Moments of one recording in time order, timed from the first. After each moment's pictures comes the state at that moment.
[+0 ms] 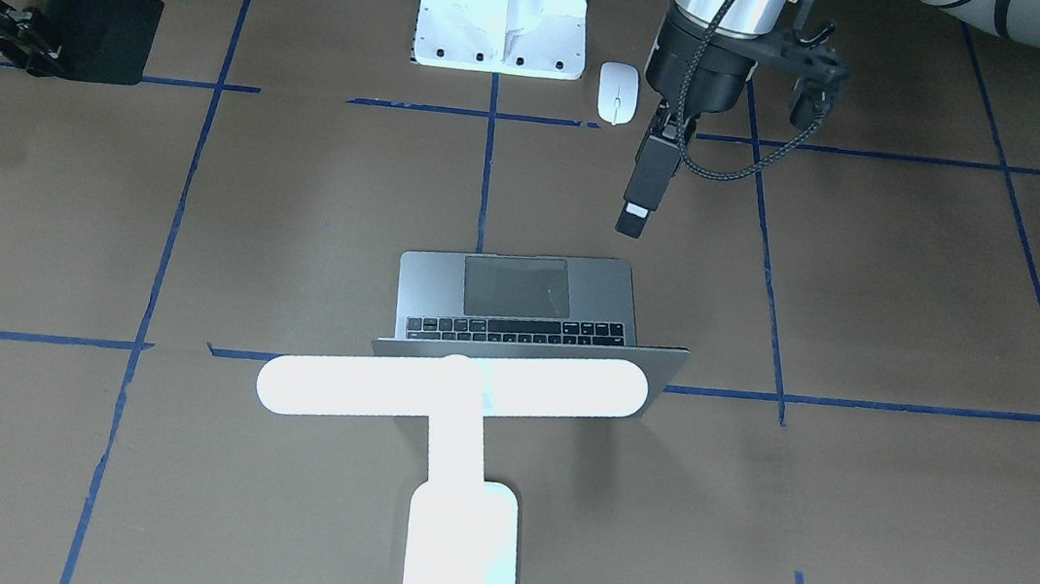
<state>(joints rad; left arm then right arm) -0.74 -2.27 -1.99 -1.43 -1.78 -2.33 0.59 -2.11 1.68 -0.33 2.15 1.28</state>
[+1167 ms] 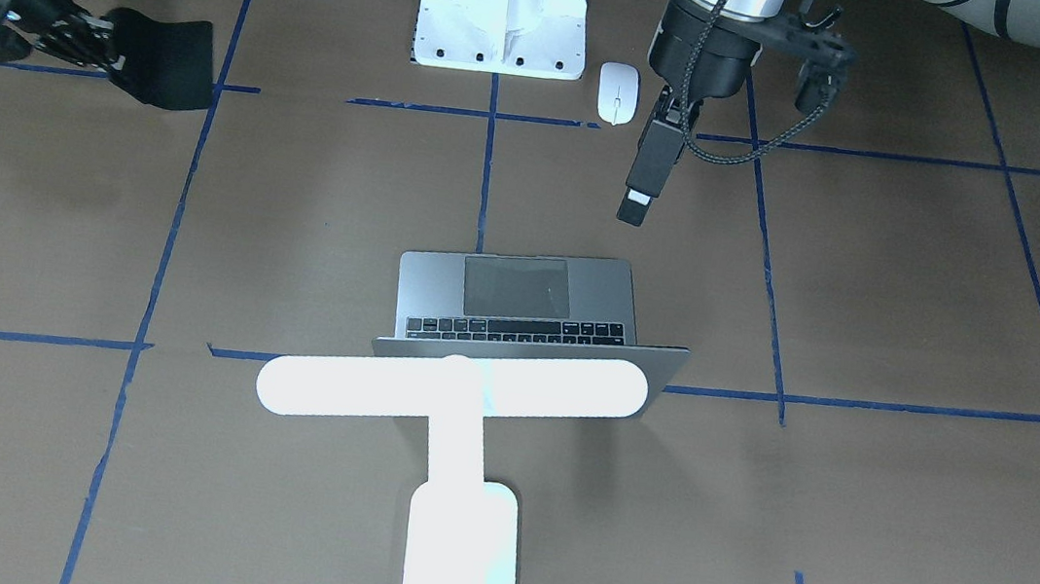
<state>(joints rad) -0.74 -2.27 -2.02 -1.42 -1.78 -2.33 0.56 -1.91 1.89 -0.47 2.11 1.41</state>
